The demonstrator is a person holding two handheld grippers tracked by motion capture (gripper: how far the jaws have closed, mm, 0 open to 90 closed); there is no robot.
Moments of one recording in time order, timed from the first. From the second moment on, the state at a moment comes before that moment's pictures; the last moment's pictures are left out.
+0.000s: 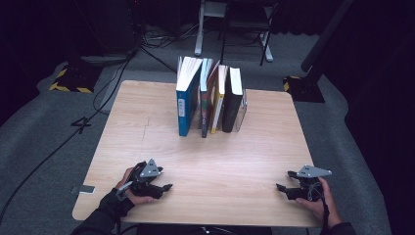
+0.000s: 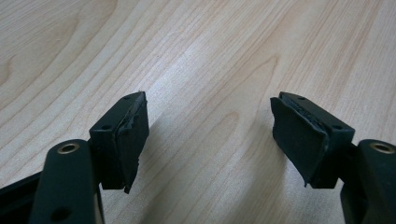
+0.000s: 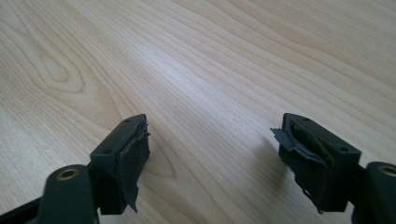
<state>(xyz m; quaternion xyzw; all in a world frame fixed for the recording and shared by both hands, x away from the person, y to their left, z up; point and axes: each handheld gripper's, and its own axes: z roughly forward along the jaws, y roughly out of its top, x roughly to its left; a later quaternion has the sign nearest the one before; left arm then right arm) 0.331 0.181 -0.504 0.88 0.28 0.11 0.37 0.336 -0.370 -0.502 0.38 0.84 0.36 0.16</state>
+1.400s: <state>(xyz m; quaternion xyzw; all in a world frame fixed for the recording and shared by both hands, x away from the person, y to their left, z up) 0.332 0.182 -0.505 0.88 0.28 0.11 0.37 0.332 -0.376 -0.505 0.39 0.82 0.37 0.18</state>
